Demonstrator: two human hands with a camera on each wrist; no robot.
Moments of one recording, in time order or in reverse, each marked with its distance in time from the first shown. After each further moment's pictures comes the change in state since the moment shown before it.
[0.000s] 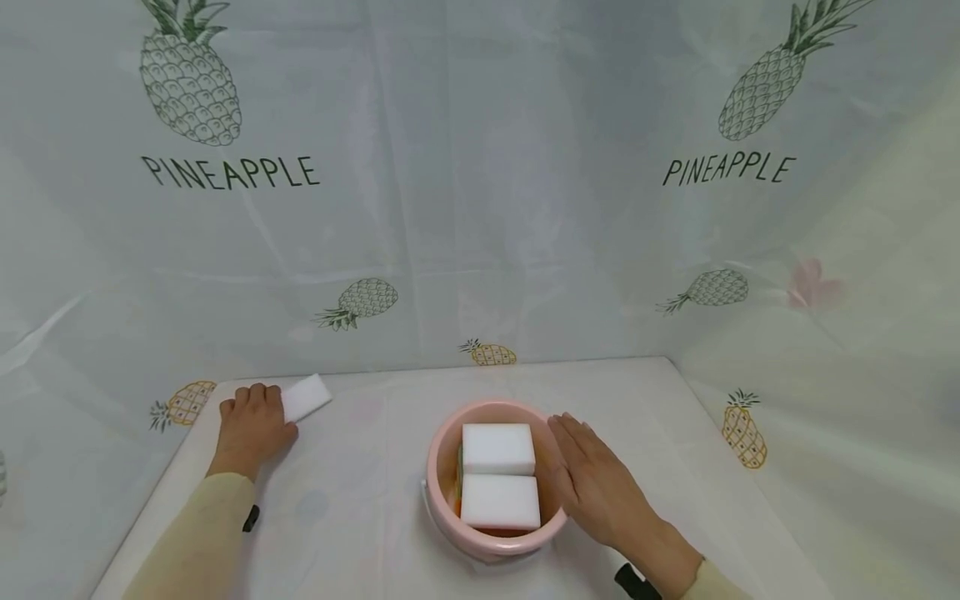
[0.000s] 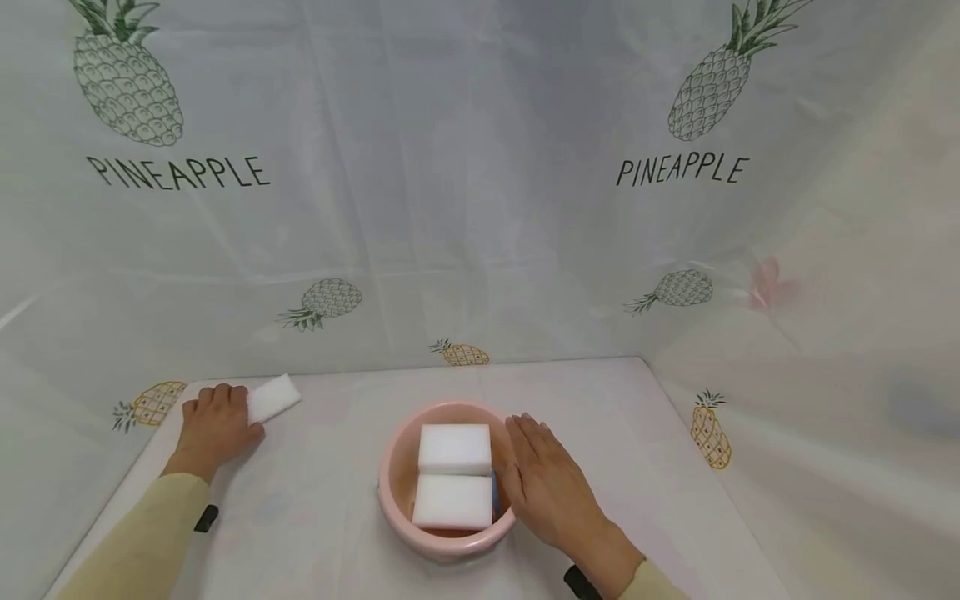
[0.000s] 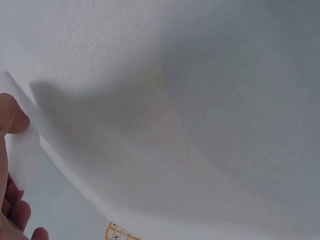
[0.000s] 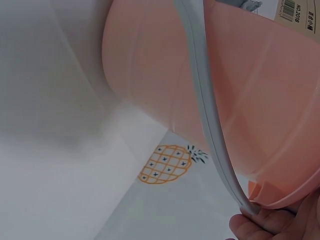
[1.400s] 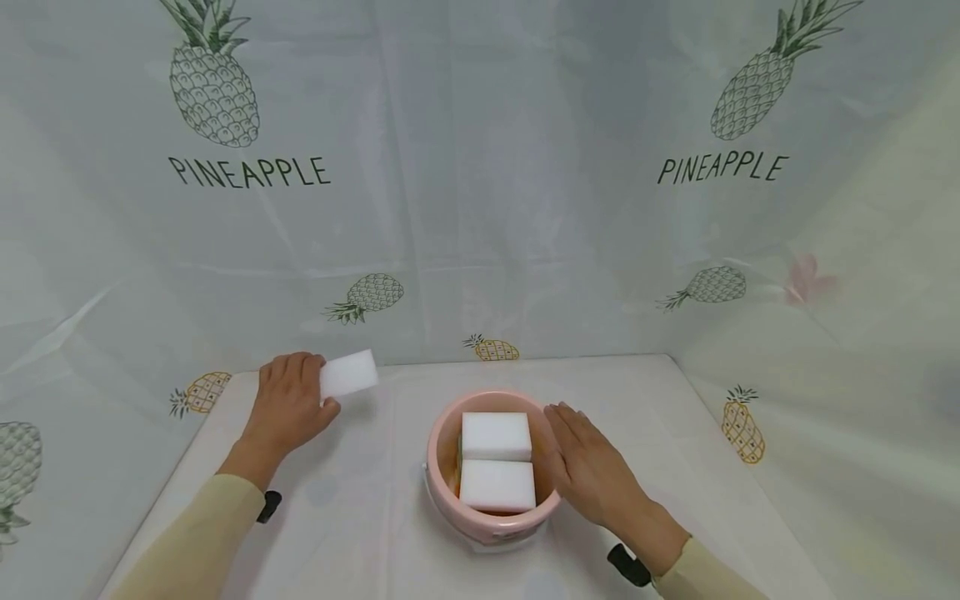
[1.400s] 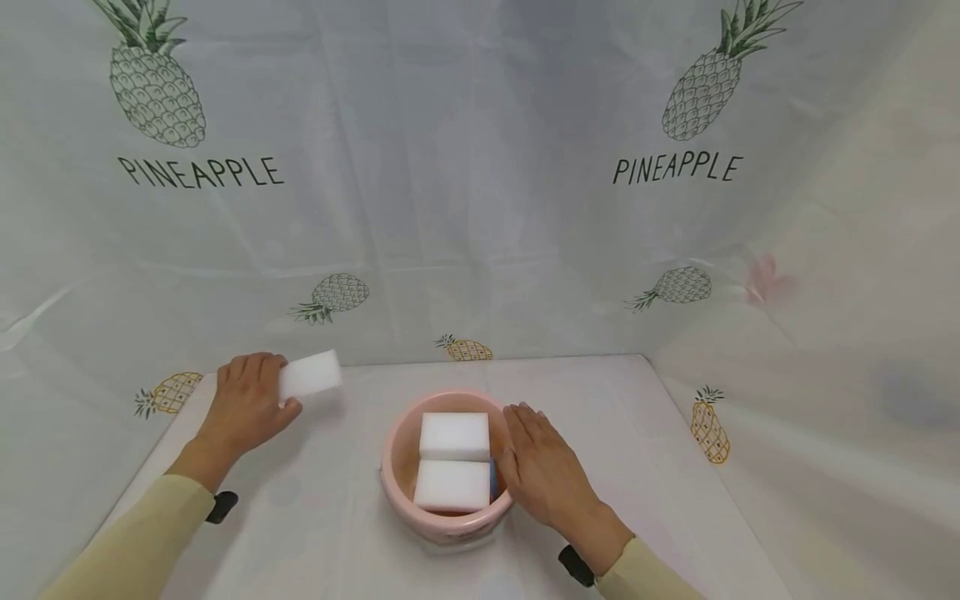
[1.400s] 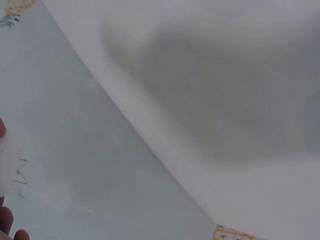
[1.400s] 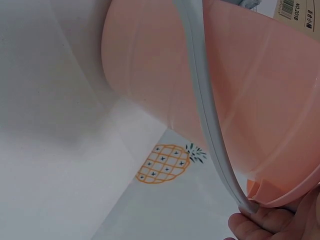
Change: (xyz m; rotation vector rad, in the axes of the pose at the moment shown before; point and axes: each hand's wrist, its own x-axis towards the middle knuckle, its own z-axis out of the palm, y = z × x) left_hand -0.024 0.075 -0.070 -0.037 0.401 0.300; right_hand 0.004 -0.001 -0.001 0.044 -0.061 0.043
